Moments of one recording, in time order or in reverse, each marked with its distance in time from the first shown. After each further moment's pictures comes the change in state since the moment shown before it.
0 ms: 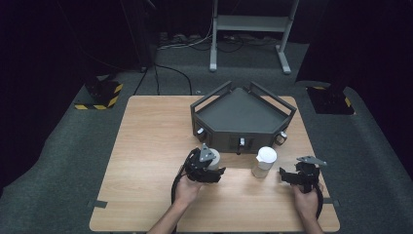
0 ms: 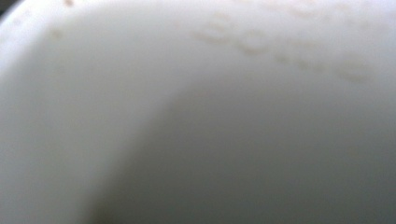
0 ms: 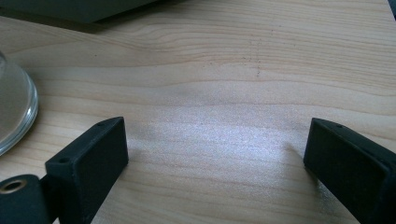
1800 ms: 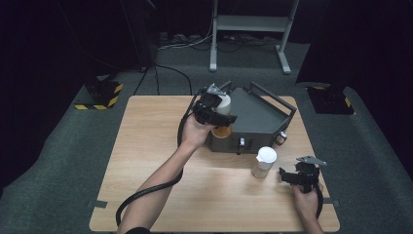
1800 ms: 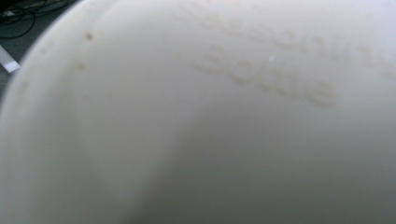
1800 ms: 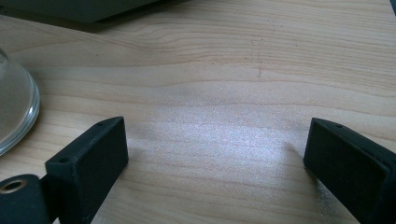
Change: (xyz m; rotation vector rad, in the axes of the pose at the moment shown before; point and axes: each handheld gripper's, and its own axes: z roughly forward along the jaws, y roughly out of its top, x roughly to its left) left arm 0.071 0.158 -0.011 -0.020 -0.065 -0.014; right arm 0.000 0.000 0.000 -0.001 0.004 -0.004
